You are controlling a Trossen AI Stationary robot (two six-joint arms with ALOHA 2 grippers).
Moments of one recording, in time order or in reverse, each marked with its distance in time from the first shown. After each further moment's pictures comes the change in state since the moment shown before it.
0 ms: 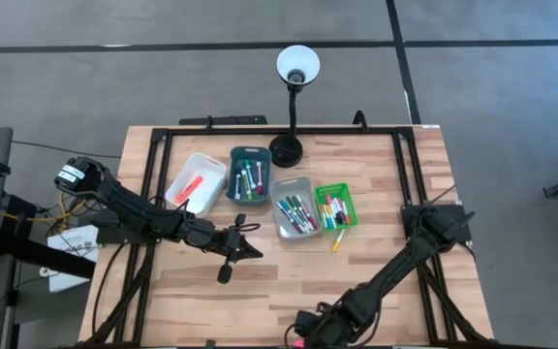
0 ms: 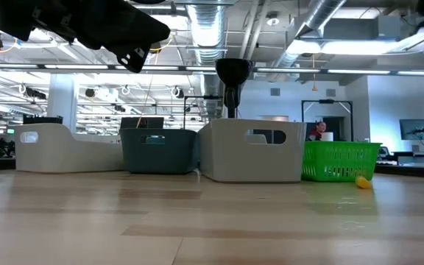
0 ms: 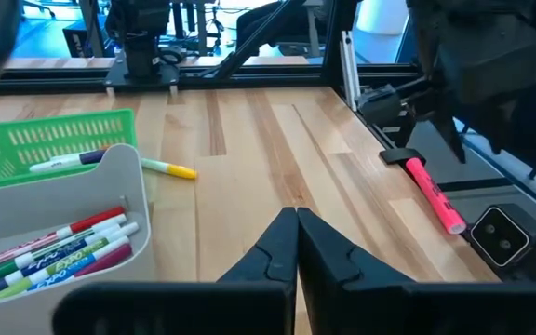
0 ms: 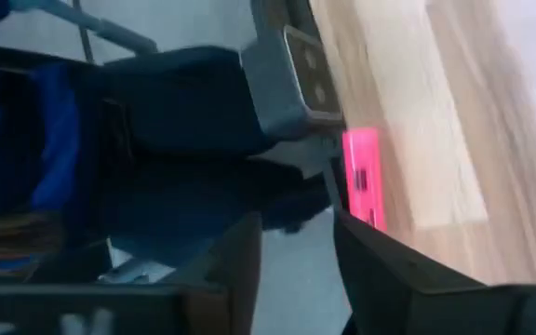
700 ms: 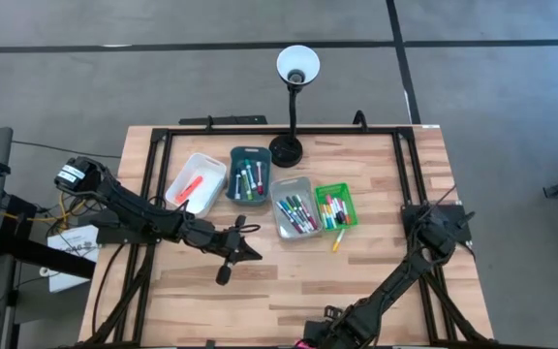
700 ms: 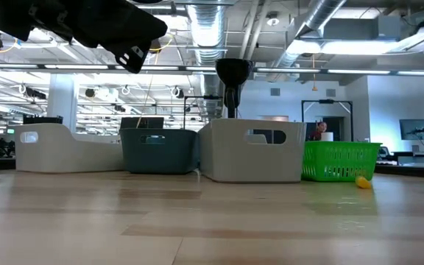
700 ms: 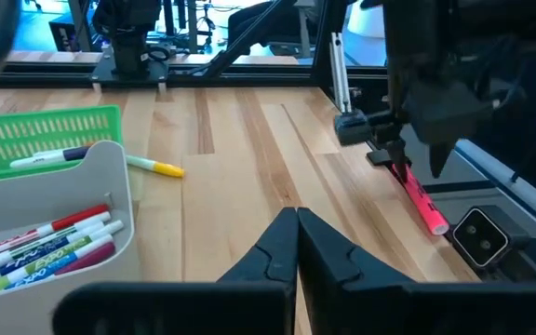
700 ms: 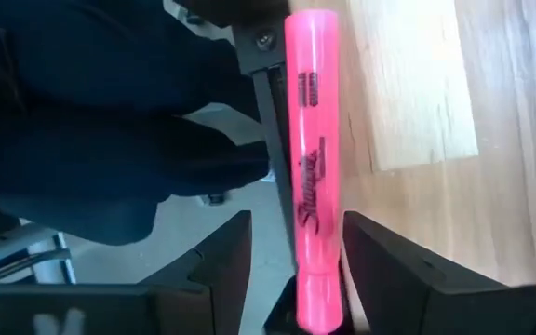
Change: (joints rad) left arm -0.006 0.000 0.000 0.003 0.023 -0.027; right arm 0.081 0.095 0.002 -0.080 0.028 -0.047
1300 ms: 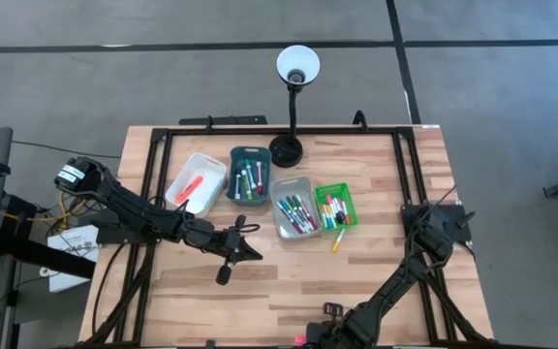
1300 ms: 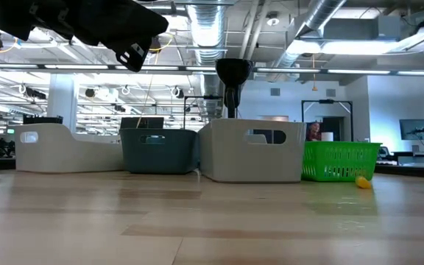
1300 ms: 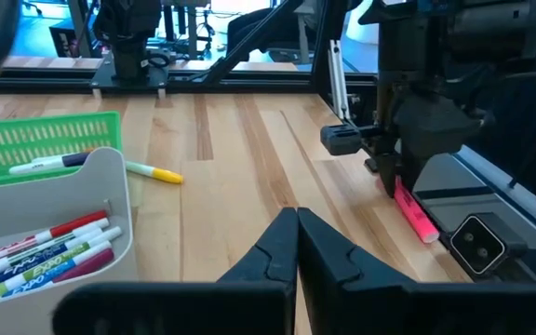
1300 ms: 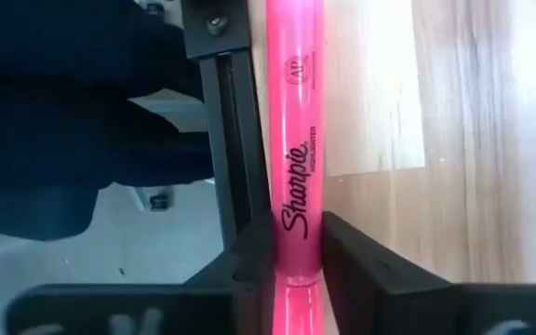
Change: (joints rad) left arm 0.000 0.000 0.000 0.015 -0.001 -0.003; right arm -0.010 0.072 -0.008 -0.070 0.142 -0.125
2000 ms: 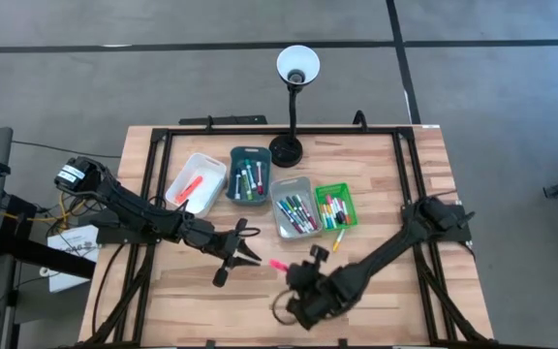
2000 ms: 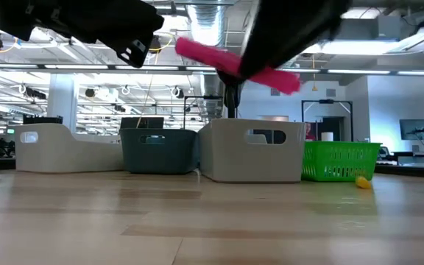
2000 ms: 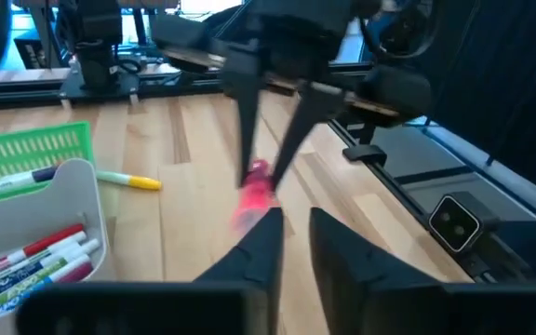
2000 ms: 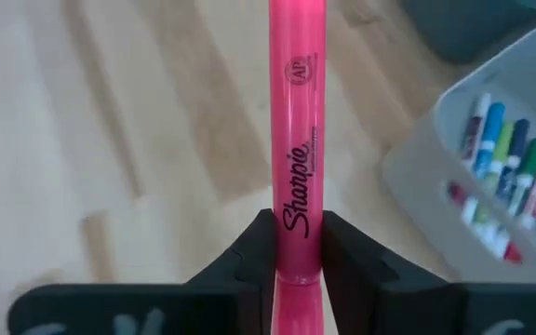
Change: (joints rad) left arm -0.002 0.000 0.000 -0.002 0.071 0.063; right arm -0.189 -0.214 -0.010 -0.164 0.545 -0.066
